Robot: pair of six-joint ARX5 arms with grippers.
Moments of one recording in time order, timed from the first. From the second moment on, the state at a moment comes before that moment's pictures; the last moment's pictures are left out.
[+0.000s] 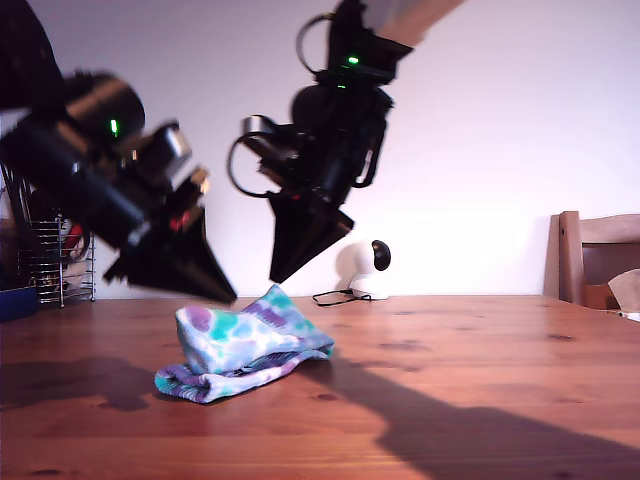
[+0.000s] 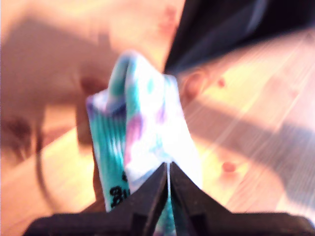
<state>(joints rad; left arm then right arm) -0.33 1.76 0.99 -0.16 0.61 0.05 0.52 2.41 2.29 -1.19 -0.45 -0.45</state>
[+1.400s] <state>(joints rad) -0.36 1.86 0.99 -0.19 0.65 0.05 0.50 2.53 2.30 -1.20 -0.60 -0.45</state>
